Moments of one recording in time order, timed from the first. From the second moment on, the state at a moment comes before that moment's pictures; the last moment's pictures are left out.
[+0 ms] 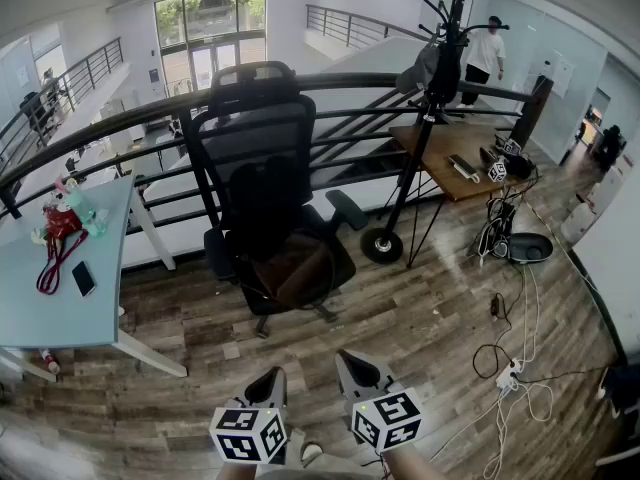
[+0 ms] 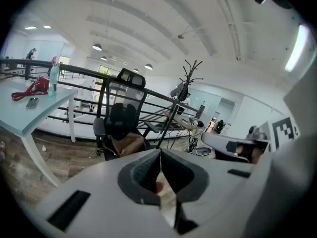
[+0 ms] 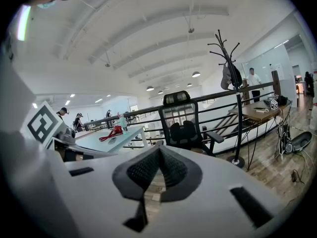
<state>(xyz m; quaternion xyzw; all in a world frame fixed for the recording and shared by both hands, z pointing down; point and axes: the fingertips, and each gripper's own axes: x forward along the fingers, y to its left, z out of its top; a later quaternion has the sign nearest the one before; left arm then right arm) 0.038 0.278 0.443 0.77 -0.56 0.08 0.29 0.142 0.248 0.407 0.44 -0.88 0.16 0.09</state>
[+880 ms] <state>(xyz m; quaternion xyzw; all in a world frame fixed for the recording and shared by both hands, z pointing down) 0.030 0.334 0.431 0.76 -0.59 0.07 0.28 0.123 0.316 0.402 0.40 -0.90 0.15 0.10</state>
